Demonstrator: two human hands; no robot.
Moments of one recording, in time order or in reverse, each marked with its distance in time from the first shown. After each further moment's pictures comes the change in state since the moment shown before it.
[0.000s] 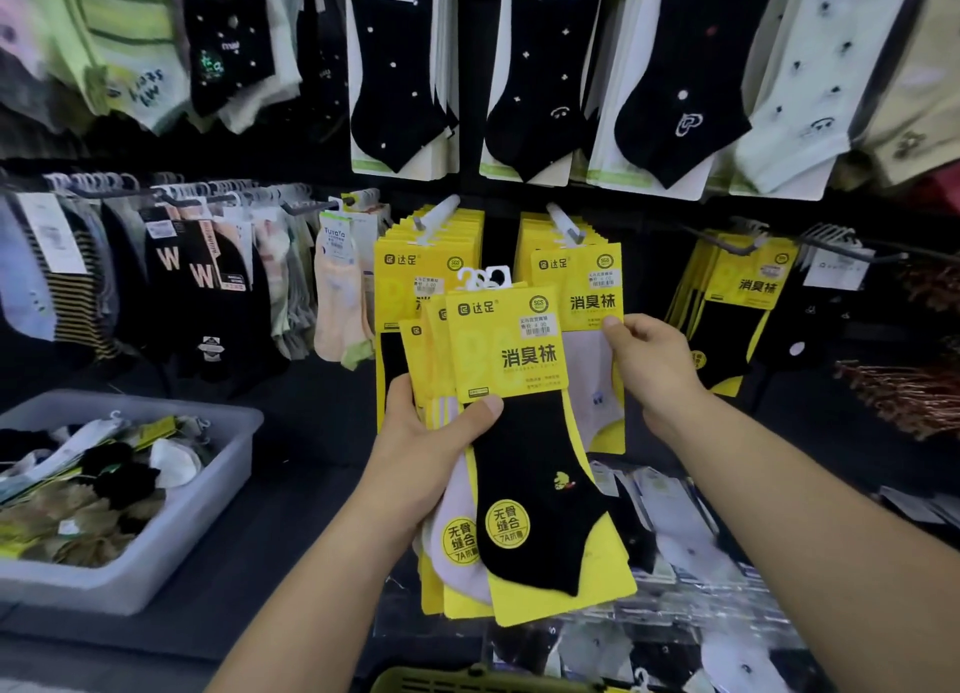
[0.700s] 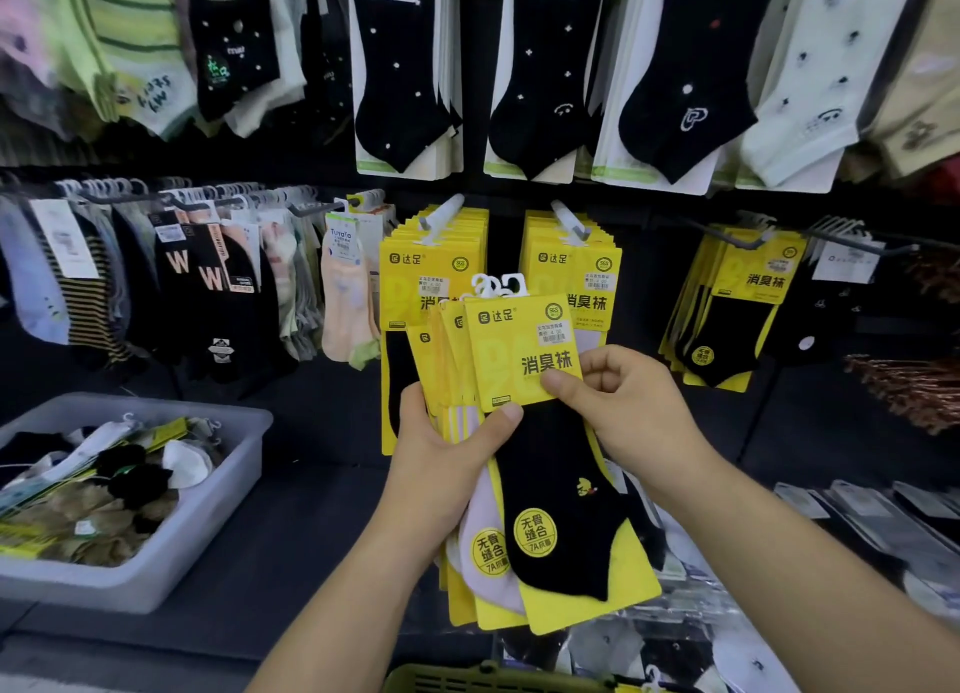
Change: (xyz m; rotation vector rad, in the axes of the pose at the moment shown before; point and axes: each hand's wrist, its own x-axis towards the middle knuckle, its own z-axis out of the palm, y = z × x) left_hand -0.007 -0.012 0.008 0.023 0.037 0.061; right_hand -0.080 -0.018 0.004 0.049 -0.270 -0.096
